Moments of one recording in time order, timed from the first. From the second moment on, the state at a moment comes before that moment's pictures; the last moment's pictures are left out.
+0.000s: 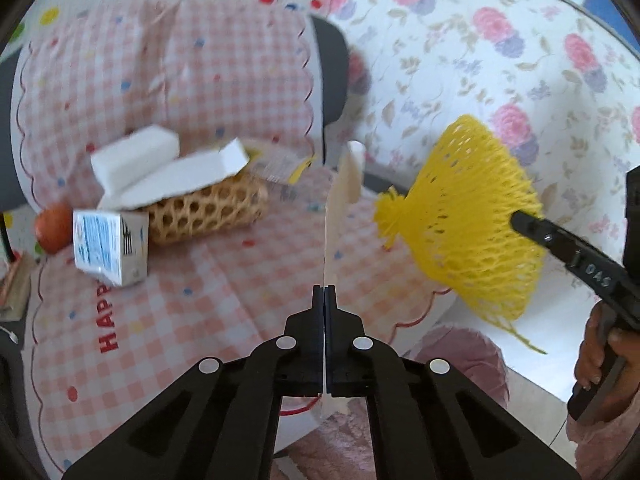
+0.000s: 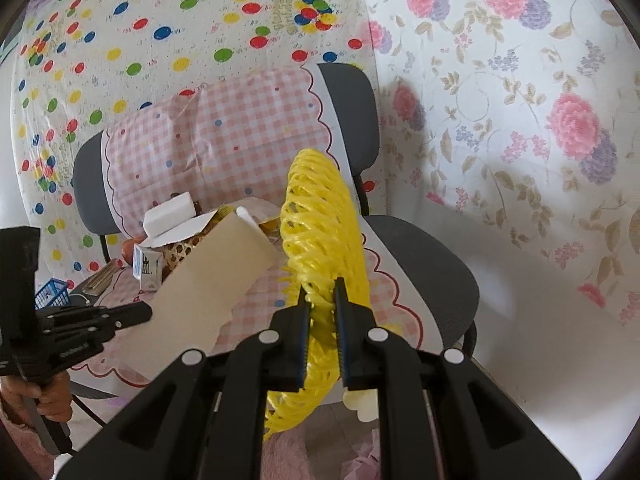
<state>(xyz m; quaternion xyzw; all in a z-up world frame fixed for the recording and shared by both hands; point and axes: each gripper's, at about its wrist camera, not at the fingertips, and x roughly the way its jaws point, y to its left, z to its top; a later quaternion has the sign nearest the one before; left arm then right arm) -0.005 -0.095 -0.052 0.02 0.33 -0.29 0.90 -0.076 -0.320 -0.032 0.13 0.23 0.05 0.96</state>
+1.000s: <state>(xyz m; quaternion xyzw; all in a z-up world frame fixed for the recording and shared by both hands) -0.089 -0.247 -0.135 0.10 0.35 -0.42 0.83 -0.191 -0.392 -0.145 0.12 0.38 -0.14 0.90</state>
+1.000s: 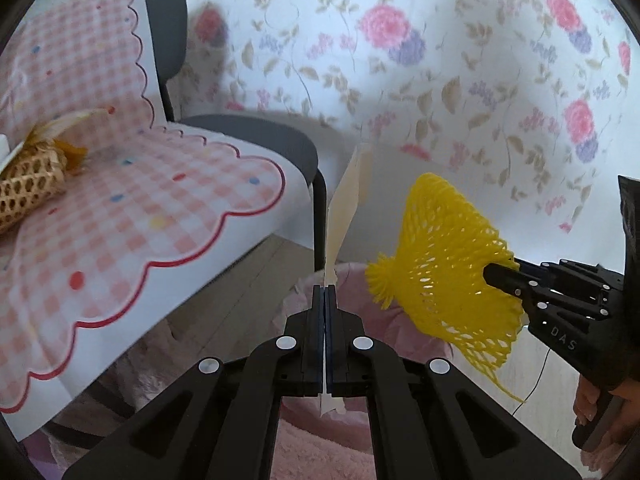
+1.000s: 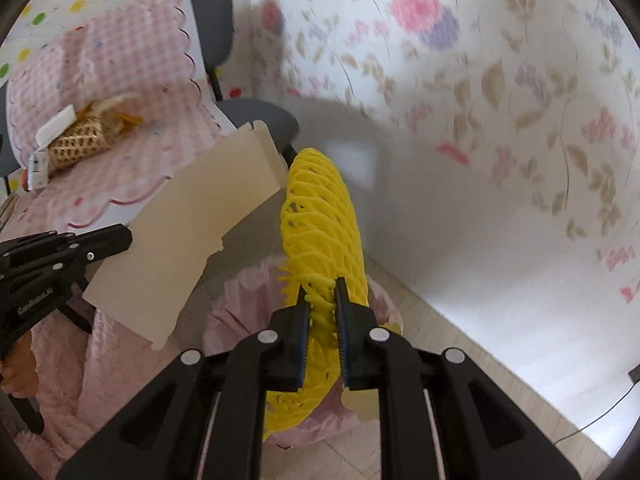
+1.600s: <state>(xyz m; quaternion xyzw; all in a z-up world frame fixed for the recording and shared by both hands) -0.072 -0.290 -0.169 0.12 0.40 -0.43 0.80 -0.179 -0.426 -0.159 0.16 0.38 -0.16 0.90</state>
